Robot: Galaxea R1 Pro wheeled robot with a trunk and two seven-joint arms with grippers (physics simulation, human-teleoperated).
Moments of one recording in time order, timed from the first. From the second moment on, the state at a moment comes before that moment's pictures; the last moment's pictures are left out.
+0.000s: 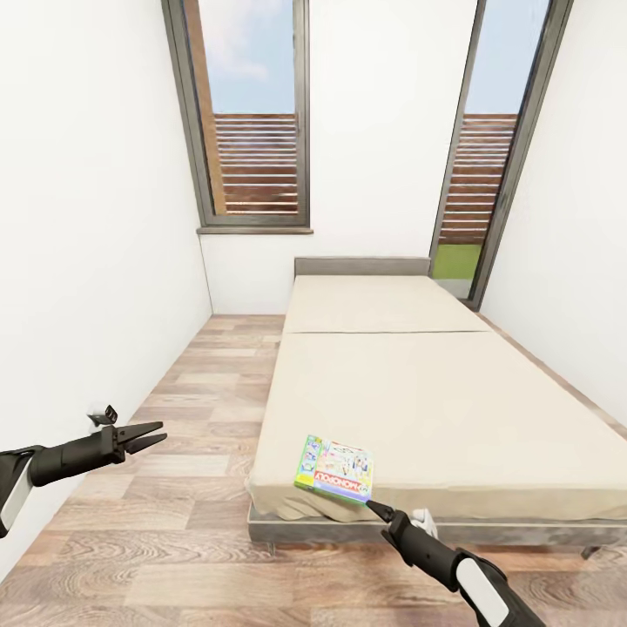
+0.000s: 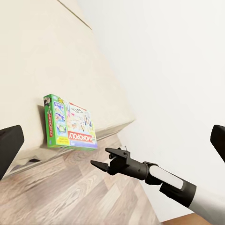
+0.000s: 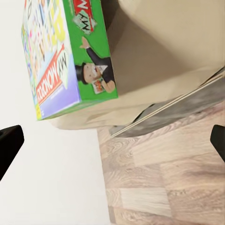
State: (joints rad) left arm -0.63 0.46 0.26 -0.79 0.19 0.85 -1.52; right arm -0.41 -0.08 0.01 -0.56 -0.88 0.49 0.56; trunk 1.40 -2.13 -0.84
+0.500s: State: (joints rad) left arm -0.63 0.46 0.26 -0.79 0.19 0.85 -1.52; right arm -0.41 -0.08 0.01 -0.56 -0.88 0.40 0.70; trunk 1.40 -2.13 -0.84
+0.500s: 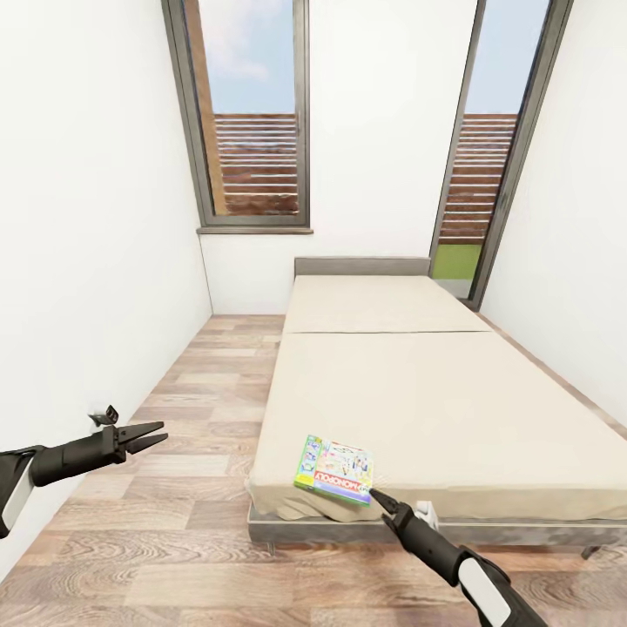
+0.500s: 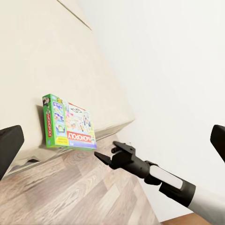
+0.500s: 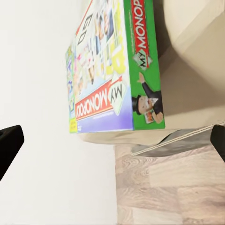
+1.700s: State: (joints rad) left arm -0.63 0.45 0.26 -0.79 0.19 0.85 -1.52; right arm -0.41 -0.07 0.01 -0.53 -0.89 0.39 0.73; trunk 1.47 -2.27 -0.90
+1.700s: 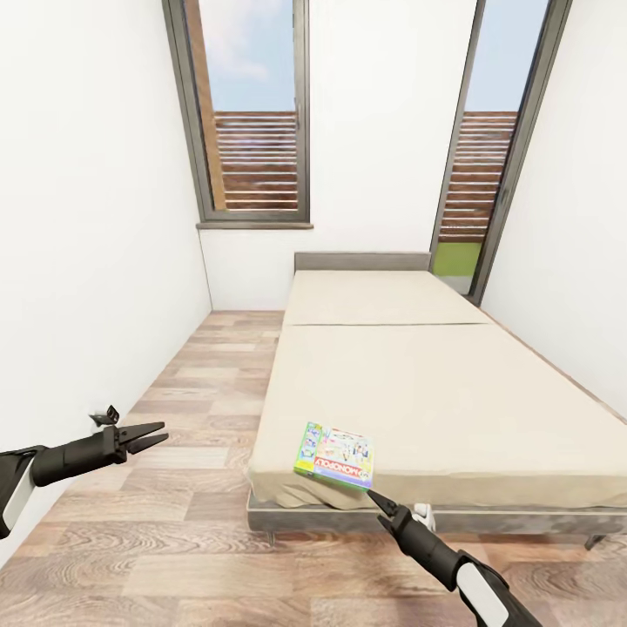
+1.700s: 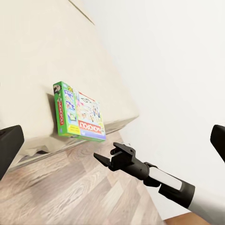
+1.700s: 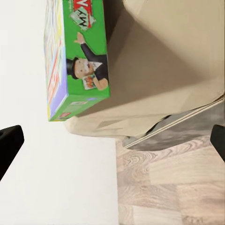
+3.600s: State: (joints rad) left arm -0.63 0.45 0.26 -0.79 0.19 0.85 -1.52; right arm -0.41 0.01 -0.11 -0.54 -0.90 0.35 0.72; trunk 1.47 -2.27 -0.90
